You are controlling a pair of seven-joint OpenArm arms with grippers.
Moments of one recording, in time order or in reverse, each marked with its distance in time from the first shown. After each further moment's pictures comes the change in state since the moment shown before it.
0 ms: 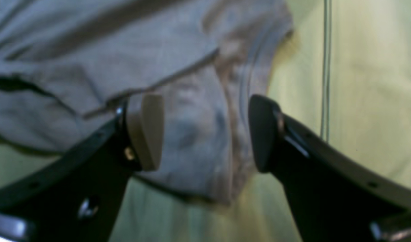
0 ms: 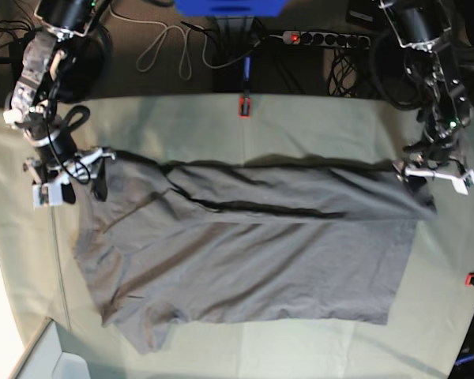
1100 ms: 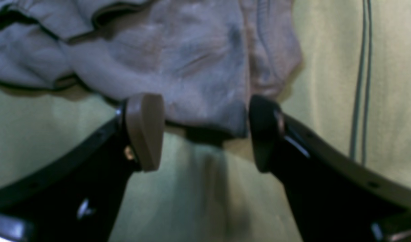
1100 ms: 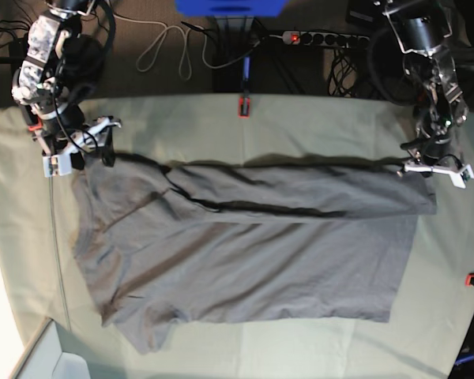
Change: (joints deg) left arm -1.7 -1.6 0.2 -8.6 -0.4 -0.6 -7.8; right arm -4.8 0.5 -0.2 -4.1 0.0 0.0 0.5
